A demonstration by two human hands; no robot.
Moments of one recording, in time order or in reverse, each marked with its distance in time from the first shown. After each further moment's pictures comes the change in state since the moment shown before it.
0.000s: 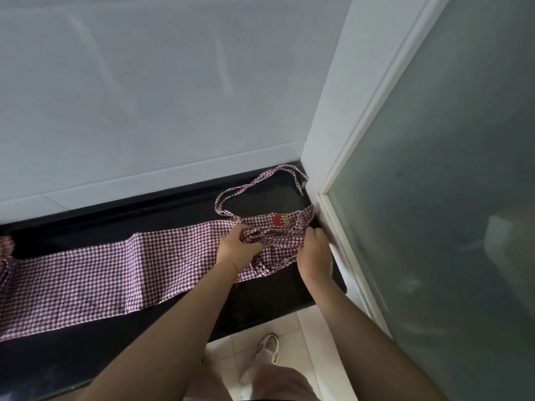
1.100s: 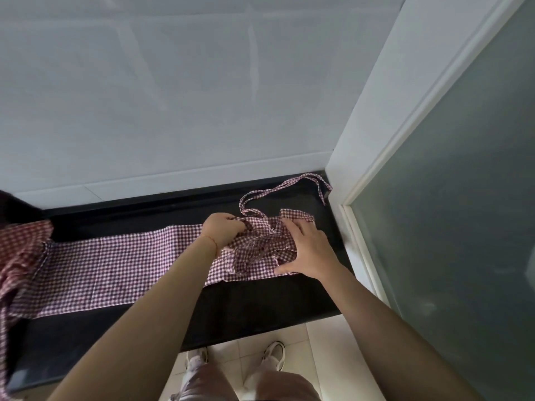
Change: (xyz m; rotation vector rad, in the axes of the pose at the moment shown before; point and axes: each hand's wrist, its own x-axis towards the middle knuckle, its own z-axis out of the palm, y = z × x) left_hand 0.015 0.018 -0.086 -0.047 0.066 -0.108; right_hand 0.030 -0.030 -0.006 -0.196 -0.407 -0.511
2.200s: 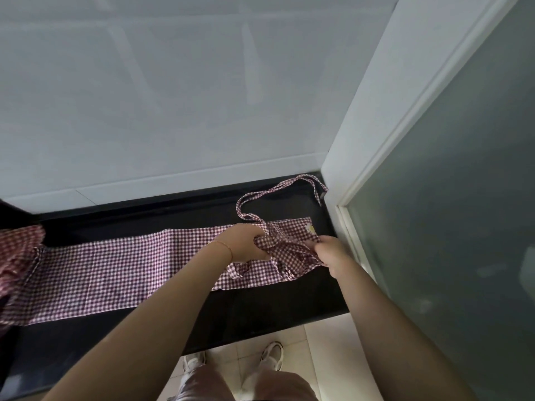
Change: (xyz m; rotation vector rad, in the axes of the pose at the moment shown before) left_hand -0.020 0.018 0.024 0.782 -0.314 0.429; right_hand 0.003 0.030 -0.012 1.037 -0.046 0.812
